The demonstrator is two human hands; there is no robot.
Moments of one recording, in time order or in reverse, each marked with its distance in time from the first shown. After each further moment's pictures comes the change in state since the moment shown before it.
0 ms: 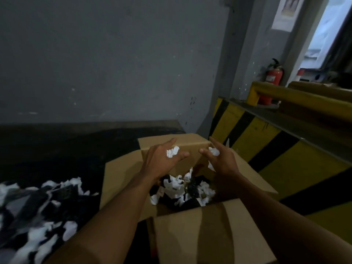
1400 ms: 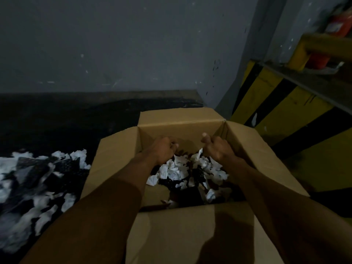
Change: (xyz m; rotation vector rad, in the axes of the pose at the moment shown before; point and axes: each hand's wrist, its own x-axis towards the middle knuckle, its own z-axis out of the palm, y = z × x) left_hand 0.063 -0.059 0.075 0.341 -0.288 -0.171; right_hand 0.093 0.100 0.054 -0.279 -0.427 0.047
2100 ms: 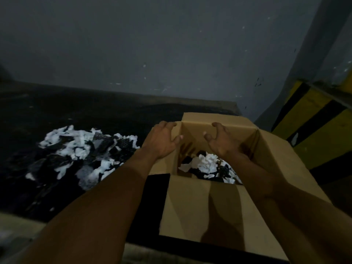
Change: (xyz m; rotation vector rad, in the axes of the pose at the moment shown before) left_hand -0.150 -0.011 -0.068 0.153 0.423 -0.129; right_hand -0.075 -0.101 0.014 0.035 0.070 -0.256
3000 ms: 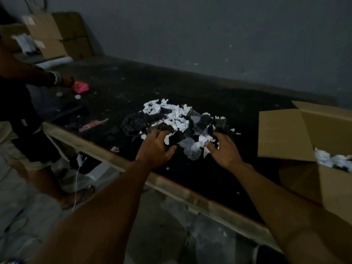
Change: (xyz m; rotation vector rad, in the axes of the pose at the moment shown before) left_hand -0.243 -0.335 -0.134 0.061 0.172 -0.242; right_hand -0.123 -0.248 0.280 0.021 -0.297 -0.159
